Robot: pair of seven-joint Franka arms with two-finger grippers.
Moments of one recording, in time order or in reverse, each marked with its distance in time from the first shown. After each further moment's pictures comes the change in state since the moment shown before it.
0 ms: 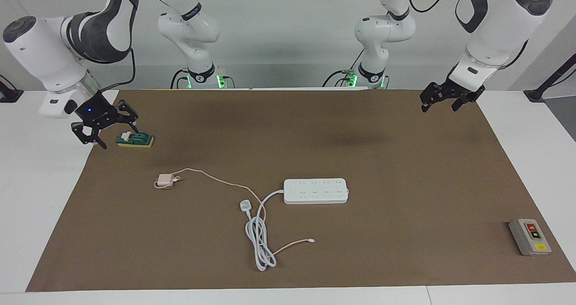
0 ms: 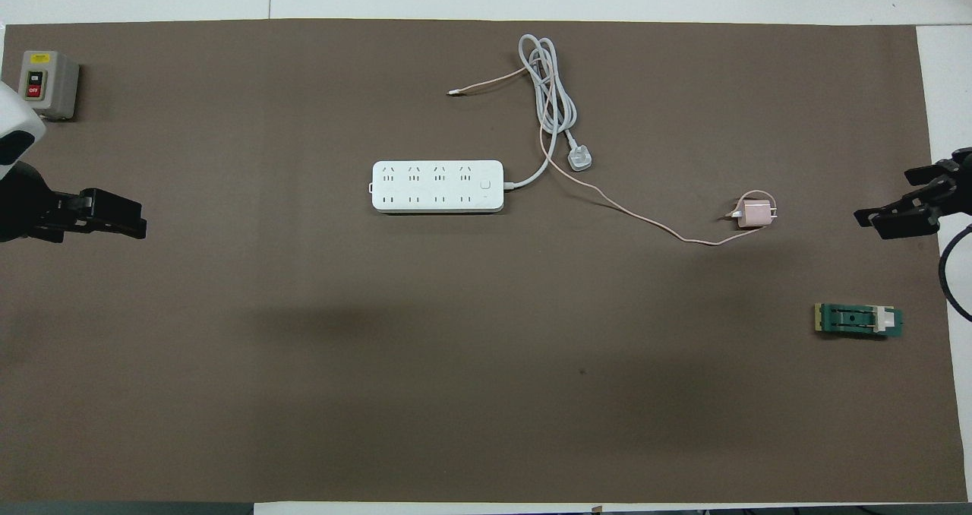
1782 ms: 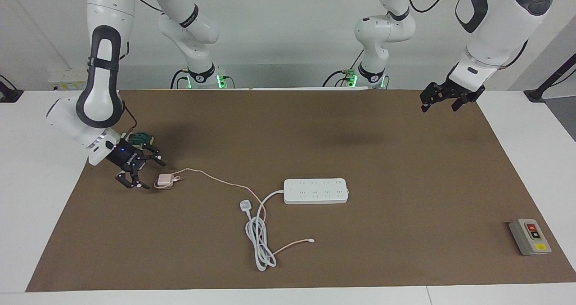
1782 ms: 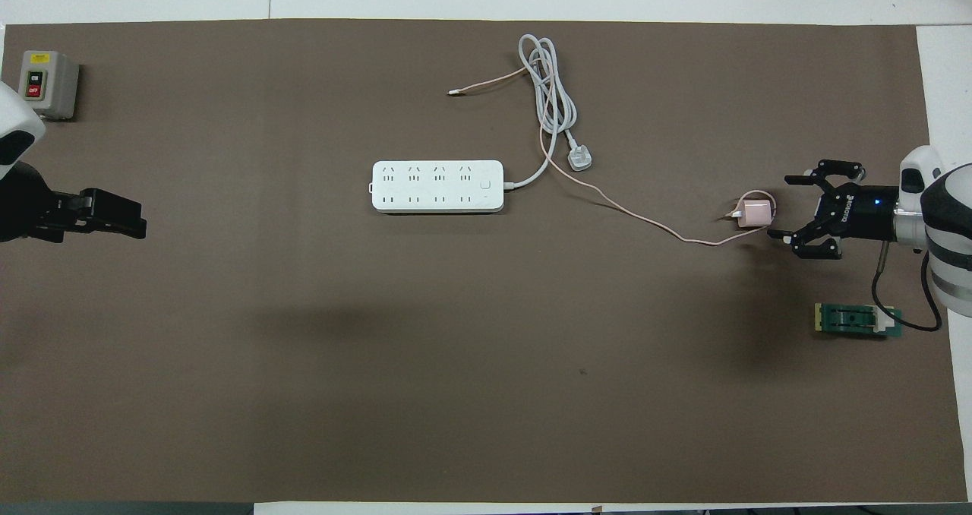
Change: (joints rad) left arm 0.000 0.000 0.000 0.000 0.000 0.000 0.000; right arm -0.075 0.279 0.000 -0.167 0.685 0.209 -1.207
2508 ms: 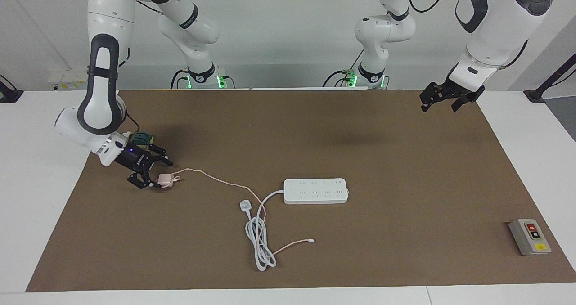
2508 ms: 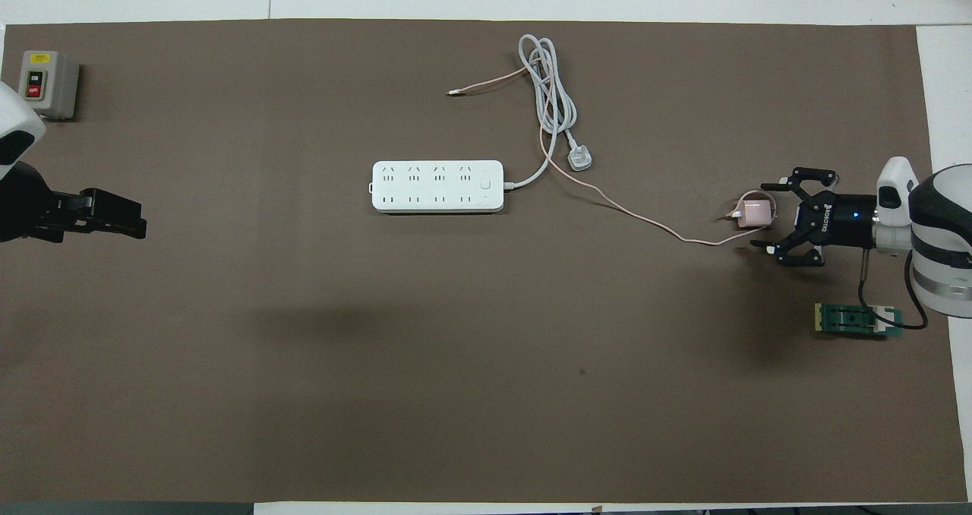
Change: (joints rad) left arm 0.000 0.000 0.000 0.000 0.000 0.000 0.000; right arm -0.010 0.039 0.001 -0.001 0.049 -0.087 -0.220
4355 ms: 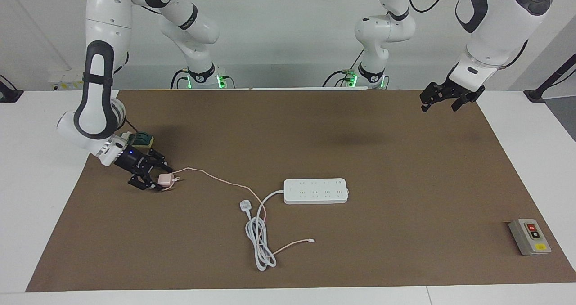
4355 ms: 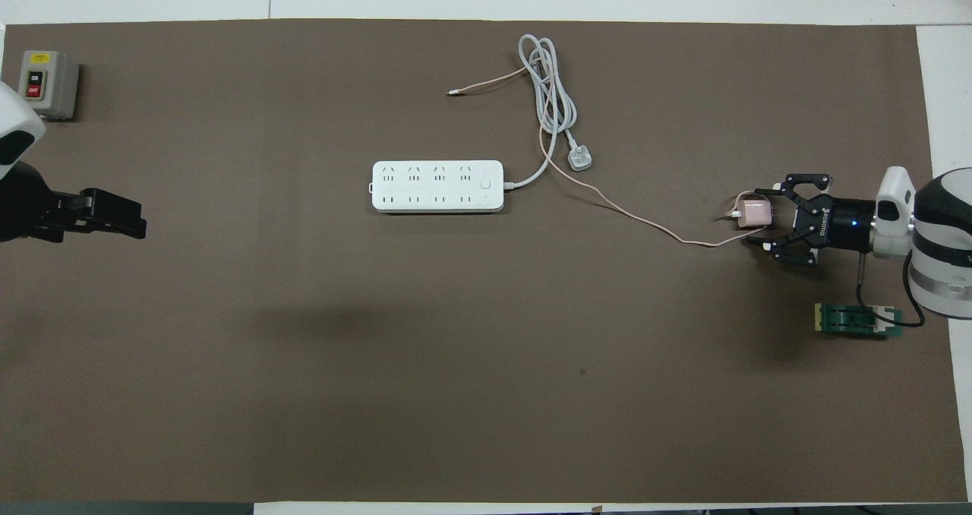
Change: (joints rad) left arm 0.000 0.000 0.000 0.000 0.000 0.000 0.000; right arm -0.015 0.039 -0.001 0.004 0.084 0.010 -0.161
